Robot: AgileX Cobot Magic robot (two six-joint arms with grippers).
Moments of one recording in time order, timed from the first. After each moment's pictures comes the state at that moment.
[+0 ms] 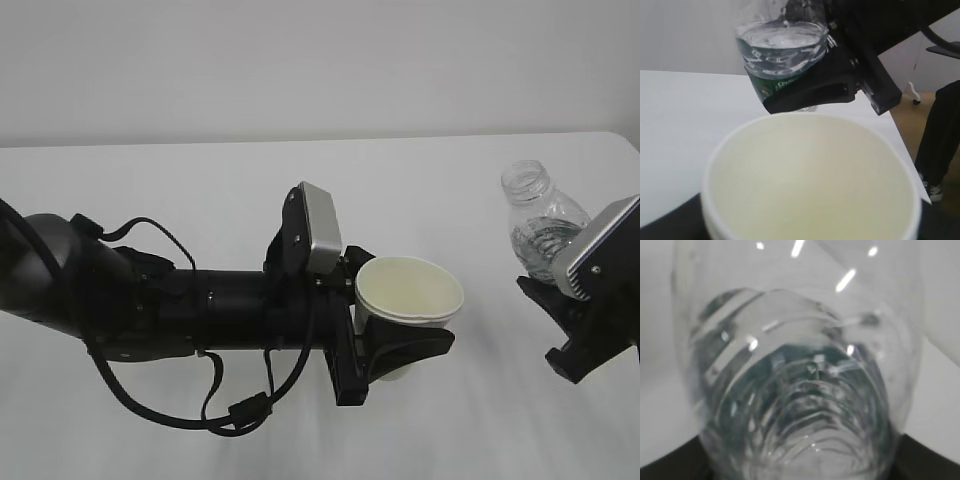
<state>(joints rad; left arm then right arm) -0.63 2.09 -0.92 0.91 -1.11 -0.41 0.20 1.40 -0.31 -0.16 -0.55 -0.49</state>
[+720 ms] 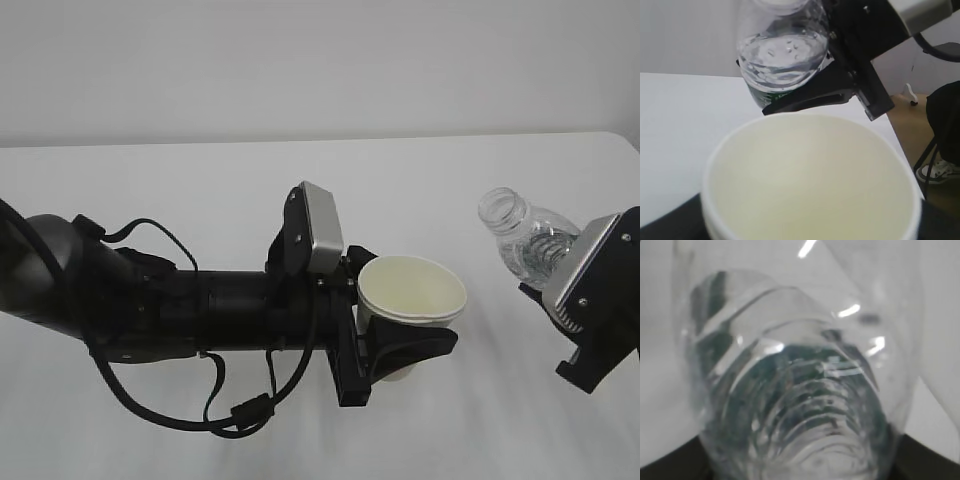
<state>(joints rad) -0.64 2.09 -0.92 0.91 -1.11 -0.41 0.20 1.40 -0.31 -0.16 -0.55 -0.72</state>
